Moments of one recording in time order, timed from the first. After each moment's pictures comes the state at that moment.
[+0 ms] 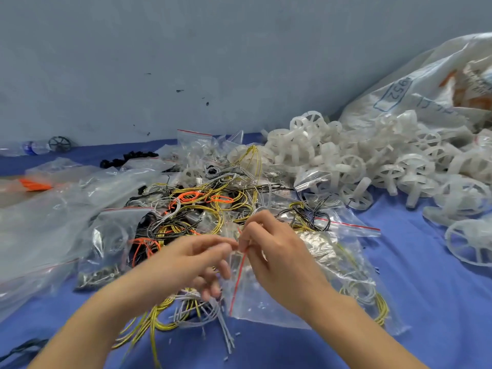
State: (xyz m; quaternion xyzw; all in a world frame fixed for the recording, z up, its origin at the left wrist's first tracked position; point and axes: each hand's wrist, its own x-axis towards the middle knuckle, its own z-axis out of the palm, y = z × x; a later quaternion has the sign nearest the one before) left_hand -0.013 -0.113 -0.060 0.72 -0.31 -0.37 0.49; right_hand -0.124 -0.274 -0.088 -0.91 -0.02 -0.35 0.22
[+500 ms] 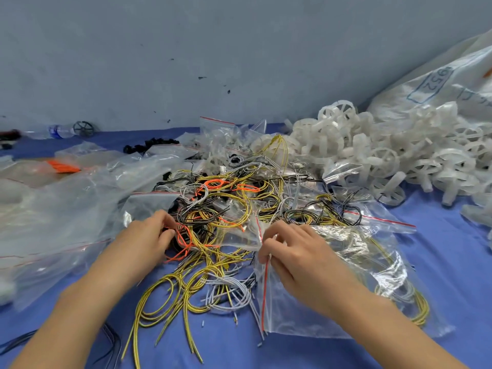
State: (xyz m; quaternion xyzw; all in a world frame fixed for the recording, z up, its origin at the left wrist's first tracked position) left_hand 0.067 -0.038 -0.088 0.95 -0.27 0.03 0.18; right_hand -0.122 -0.270 -0.110 -0.96 -0.07 -0.25 0.08
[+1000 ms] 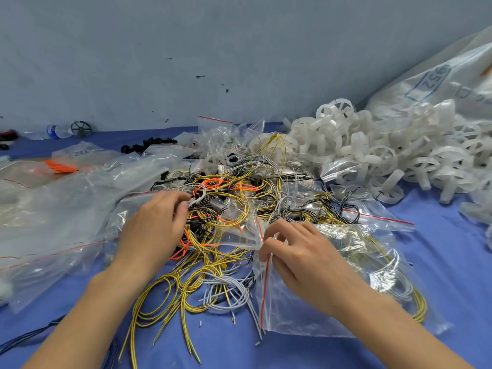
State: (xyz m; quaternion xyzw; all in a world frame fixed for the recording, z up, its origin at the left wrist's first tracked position) left_hand 0.051 -0.072 -0.076 0.90 -0.31 0.19 0.24; right_hand -0.124 -0.276 -0.110 -0.96 -0.07 -0.26 0.06
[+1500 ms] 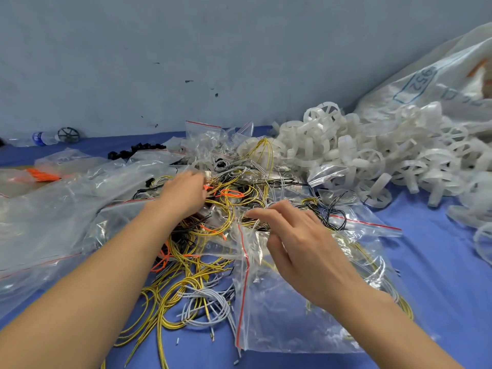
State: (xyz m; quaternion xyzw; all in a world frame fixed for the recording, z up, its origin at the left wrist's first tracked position) left_hand 0.123 -0.179 -0.065 0.94 -0.33 0.06 0.02; right_hand -0.123 -0.297 -0.092 -0.94 -0.03 -0.33 0.11
